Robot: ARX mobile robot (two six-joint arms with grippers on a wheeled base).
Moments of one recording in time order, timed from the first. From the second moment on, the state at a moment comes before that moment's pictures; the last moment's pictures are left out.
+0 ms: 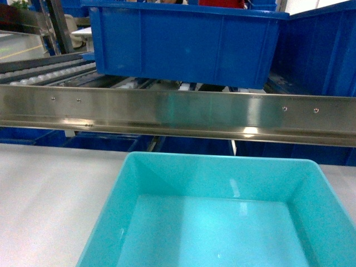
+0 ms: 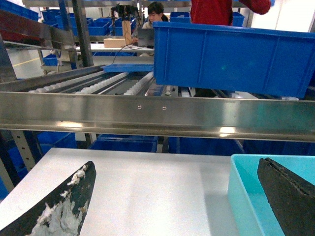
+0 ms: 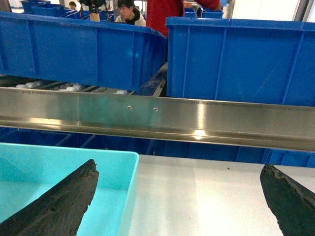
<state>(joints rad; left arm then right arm) 0.00 0.01 0.02 0.00 0.00 -0.01 0.00 0.00 0.01 0.00 0.00 0.00</state>
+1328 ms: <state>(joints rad) -0.20 0.81 0.12 0.54 -0.10 0.00 0.20 0.98 0.11 0.67 0.02 -0.09</state>
